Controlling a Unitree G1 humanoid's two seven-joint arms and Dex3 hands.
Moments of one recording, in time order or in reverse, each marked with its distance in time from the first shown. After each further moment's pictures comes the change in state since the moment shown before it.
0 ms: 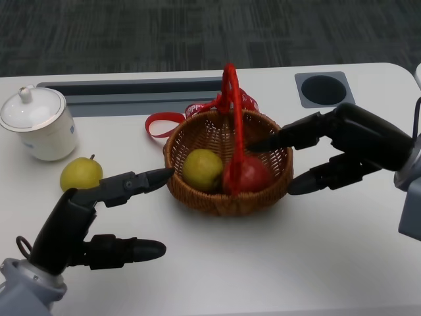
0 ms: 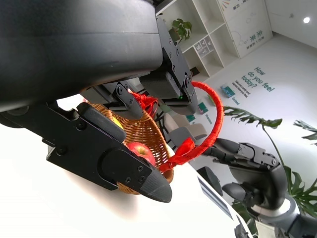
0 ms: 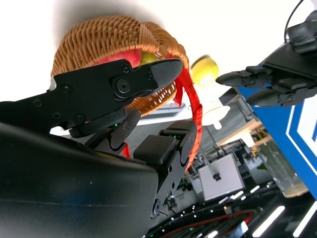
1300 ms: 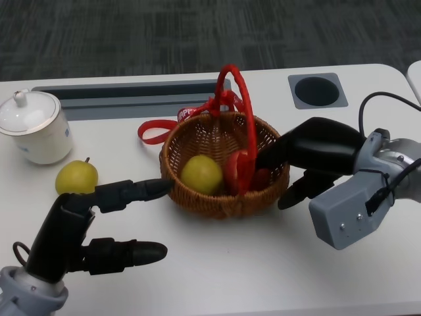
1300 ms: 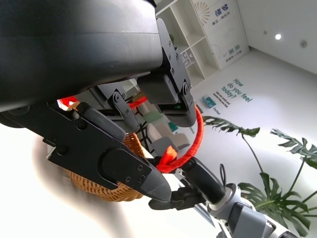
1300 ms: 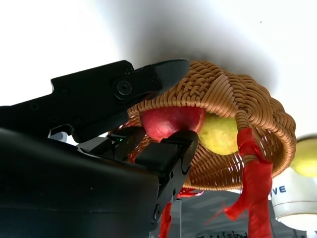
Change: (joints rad) left arm 0.056 -0.027 0.013 -0.094 -0.017 -0.031 0.026; right arm -0.167 0.026 0.471 0.133 -0.509 0.347 -0.529
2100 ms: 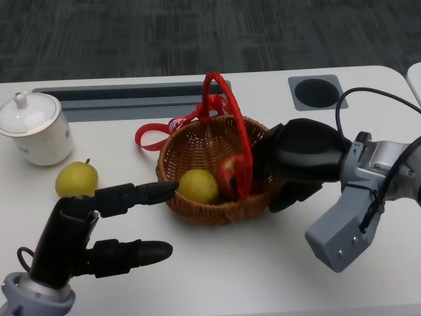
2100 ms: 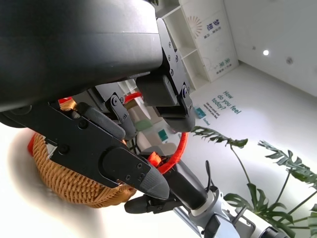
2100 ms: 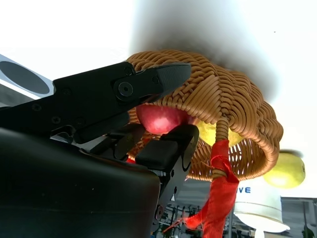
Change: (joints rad) left arm 0.030 -0.043 0.008 -0.055 -0.001 -0.013 0.023; right arm -0.067 0.013 0.262 0.005 -0.157 -0.006 -0.346
